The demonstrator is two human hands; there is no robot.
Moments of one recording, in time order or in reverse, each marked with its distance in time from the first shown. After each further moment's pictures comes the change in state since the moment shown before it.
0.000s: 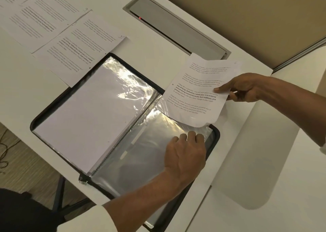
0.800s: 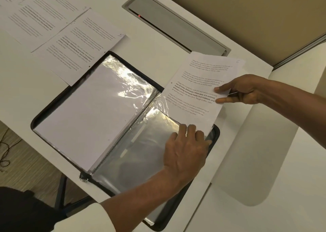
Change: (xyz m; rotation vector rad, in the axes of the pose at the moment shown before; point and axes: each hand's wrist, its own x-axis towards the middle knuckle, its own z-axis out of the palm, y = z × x) left_hand -0.001 0.001 -0.011 0.082 0.059 -0.014; right_hand -0.006 0.013 0.006 0.167 -0.028 -0.055
